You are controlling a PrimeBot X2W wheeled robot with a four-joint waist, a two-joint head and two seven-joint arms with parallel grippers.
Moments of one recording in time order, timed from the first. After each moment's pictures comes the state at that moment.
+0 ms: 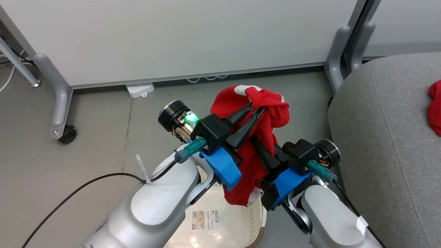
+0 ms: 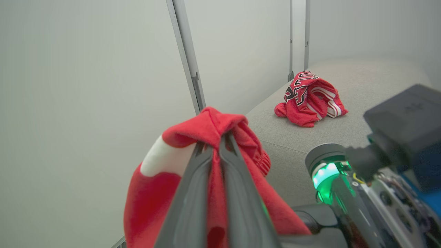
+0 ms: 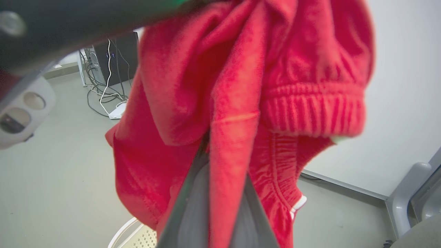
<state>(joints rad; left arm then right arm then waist) -0.81 0.10 -0.88 0.48 -0.40 -0.09 -0.25 -0.52 -0.08 0.50 0.55 0.16 0.13 -0.26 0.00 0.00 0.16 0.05</state>
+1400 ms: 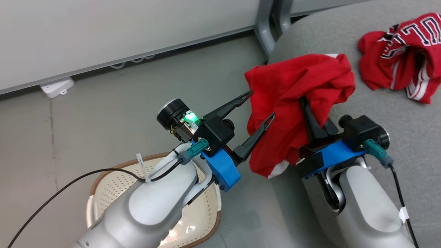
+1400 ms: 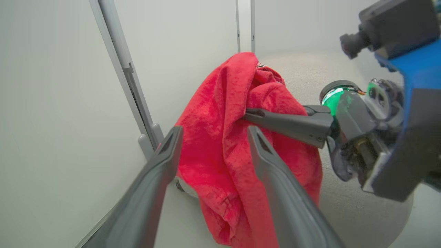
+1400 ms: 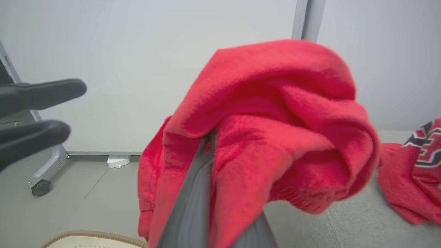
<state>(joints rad) -0.84 0.14 -0.93 0.46 -0.39 -0.07 -0.24 -0.51 -0.09 0.21 0.45 0.12 0.13 -0.26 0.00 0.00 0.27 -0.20</state>
